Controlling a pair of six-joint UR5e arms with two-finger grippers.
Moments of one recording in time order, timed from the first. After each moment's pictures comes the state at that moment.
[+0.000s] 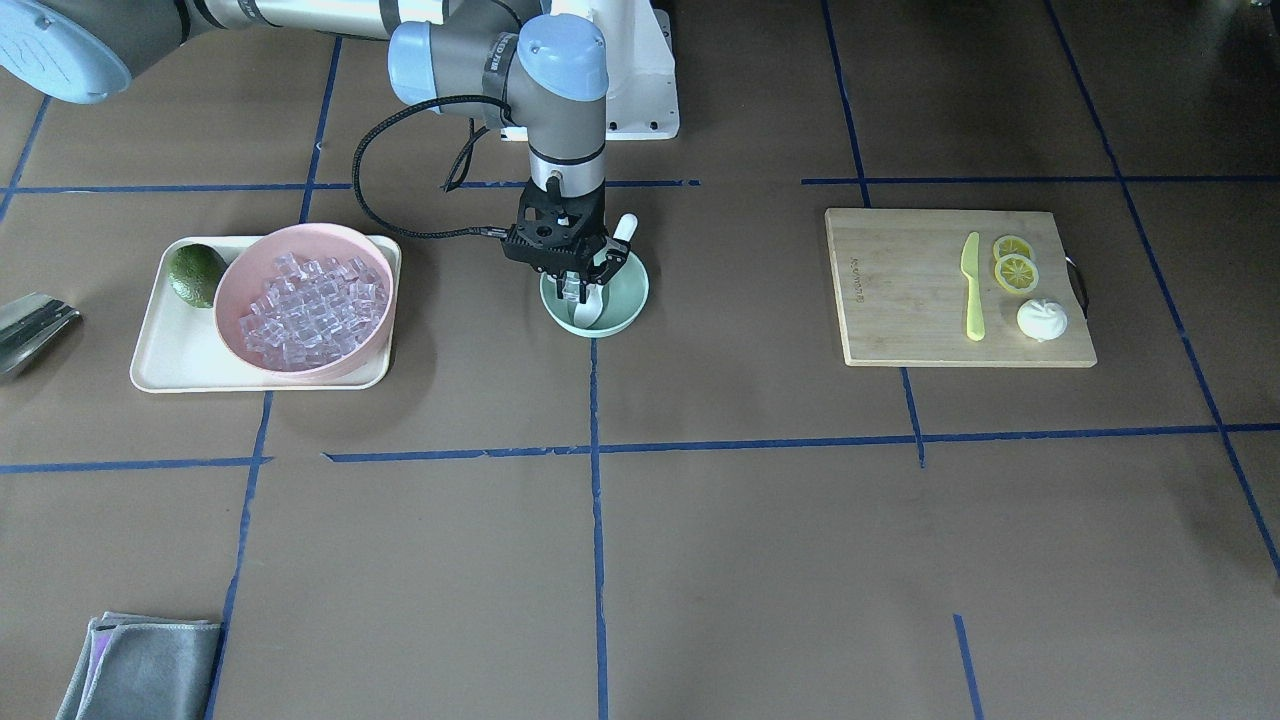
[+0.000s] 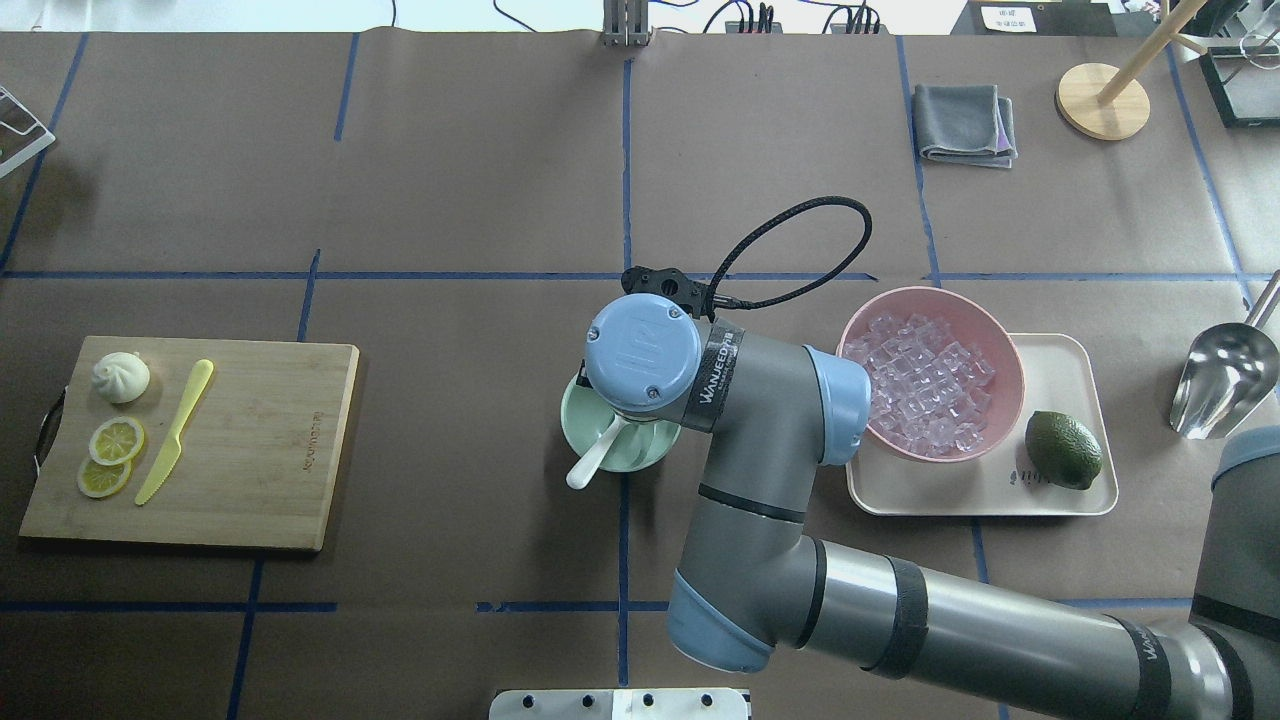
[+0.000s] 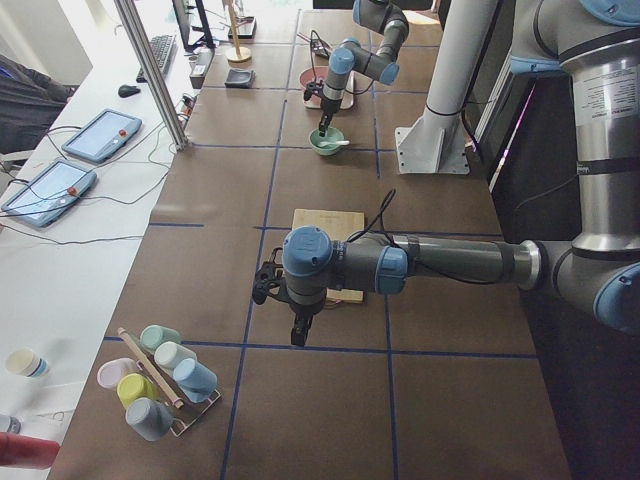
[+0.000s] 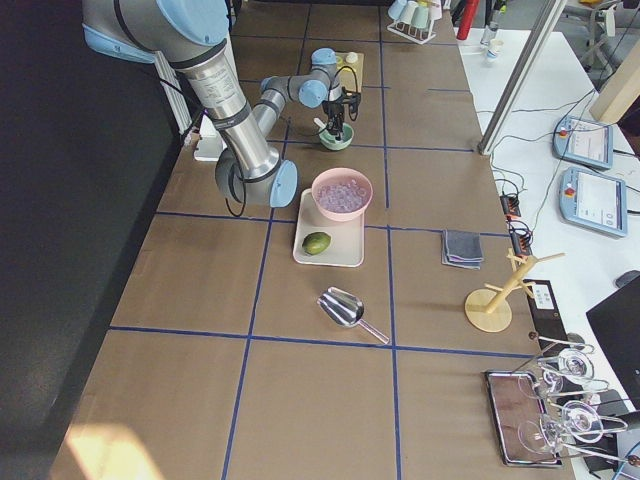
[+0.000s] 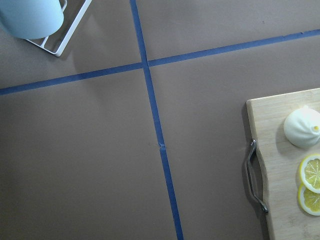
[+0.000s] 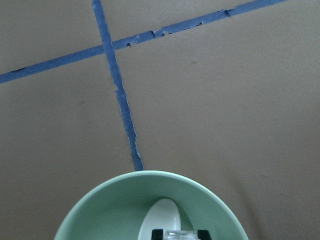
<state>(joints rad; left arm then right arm) -1.58 -1.38 -1.80 -1.60 -2.41 0.14 0.40 -0.80 1.60 -1.61 1.64 1.59</state>
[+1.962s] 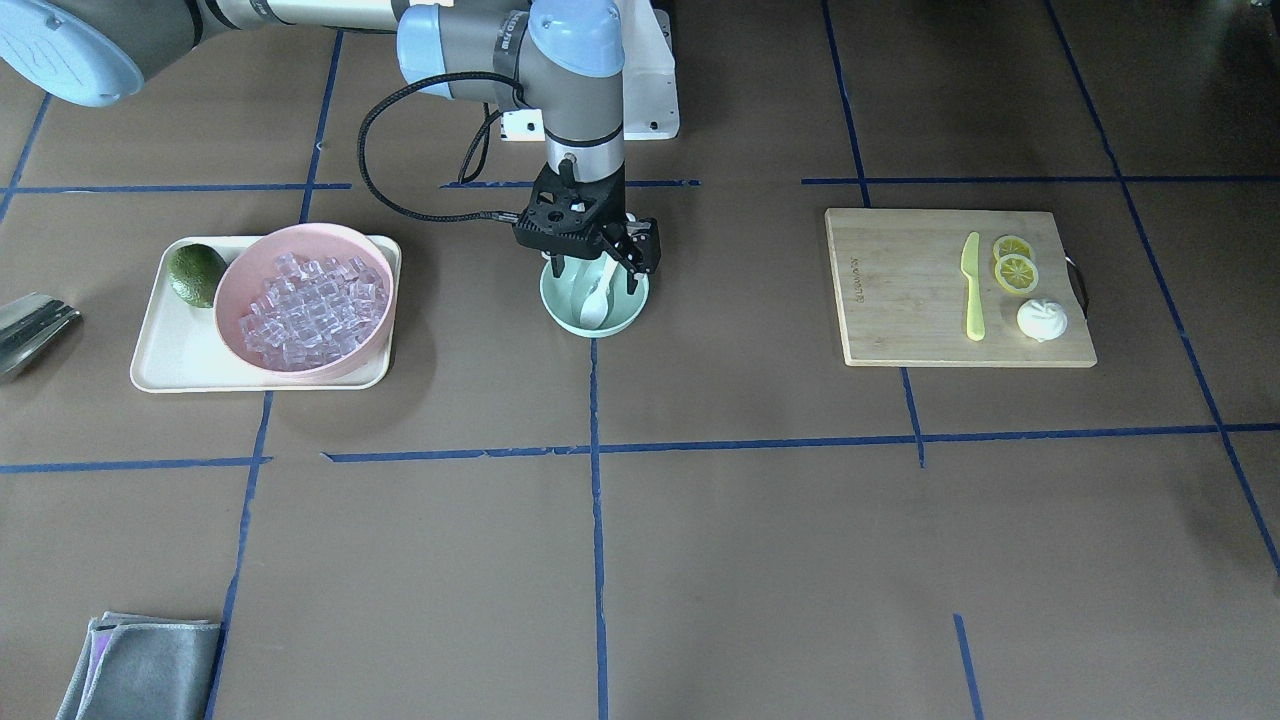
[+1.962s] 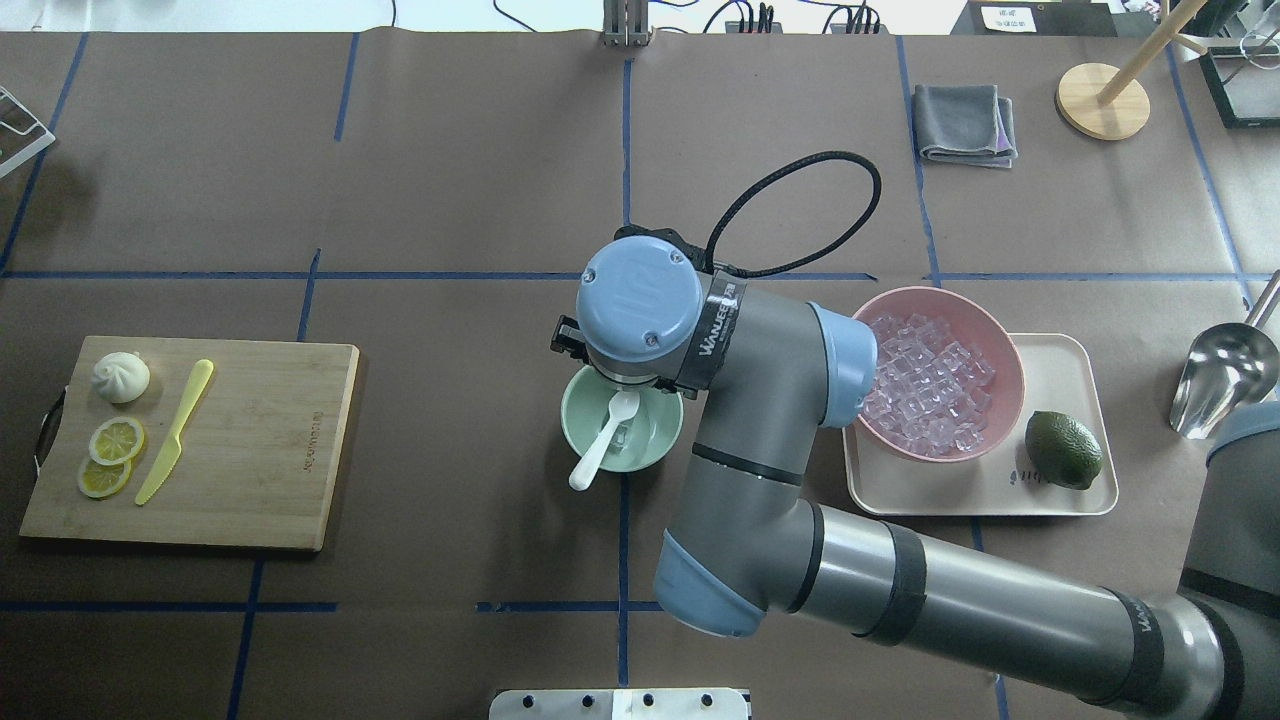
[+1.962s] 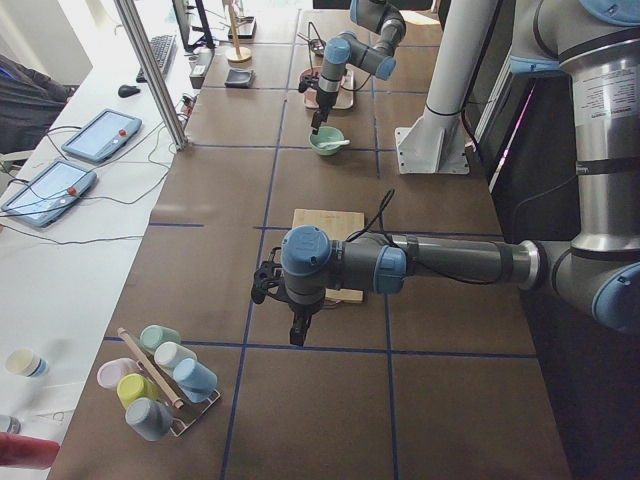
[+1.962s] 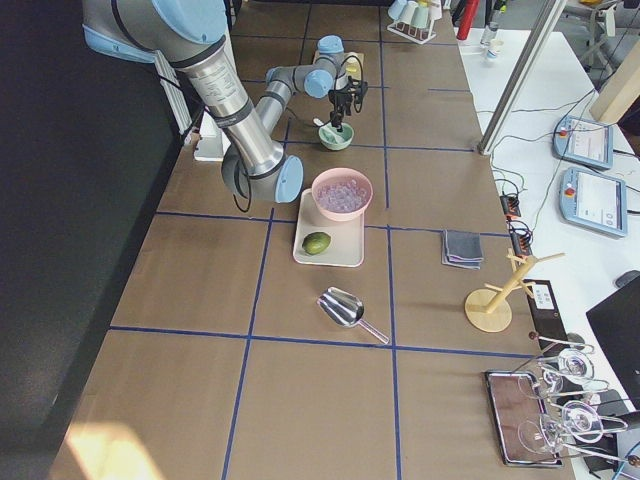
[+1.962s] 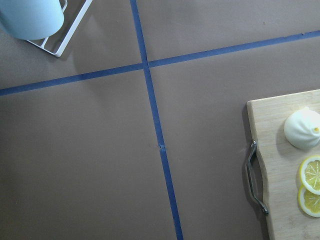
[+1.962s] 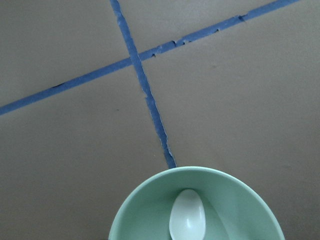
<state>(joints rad) -1.58 -1.39 -1.80 -1.60 -2.41 0.14 0.47 -0.76 1.63 -1.62 1.73 1.57</state>
